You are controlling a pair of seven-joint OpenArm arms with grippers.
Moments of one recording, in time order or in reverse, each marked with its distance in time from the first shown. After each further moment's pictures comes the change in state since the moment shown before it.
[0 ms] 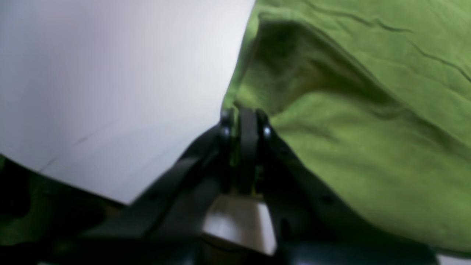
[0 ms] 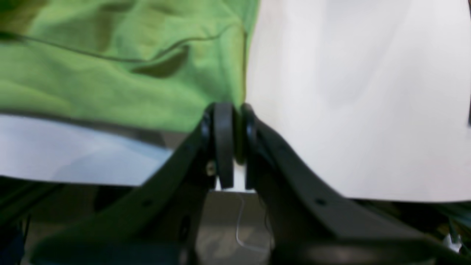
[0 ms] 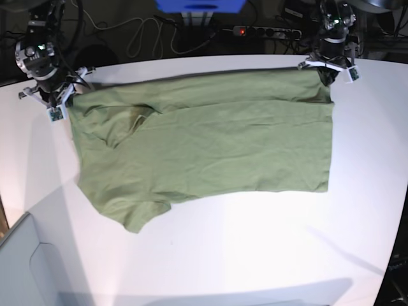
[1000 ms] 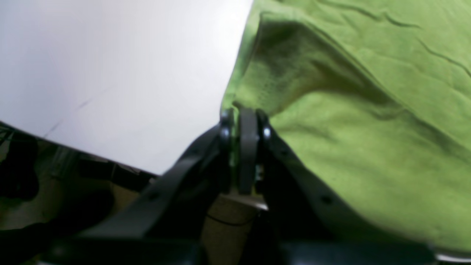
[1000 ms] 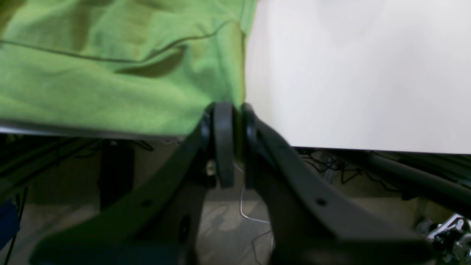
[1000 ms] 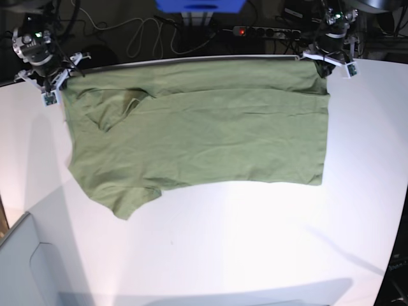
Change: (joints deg) left arm 3.1 0.0 -0.2 4.2 -0.2 -0.2 6.3; right arm -5.2 -1.1 3.8 0.0 0.0 0.0 0.1
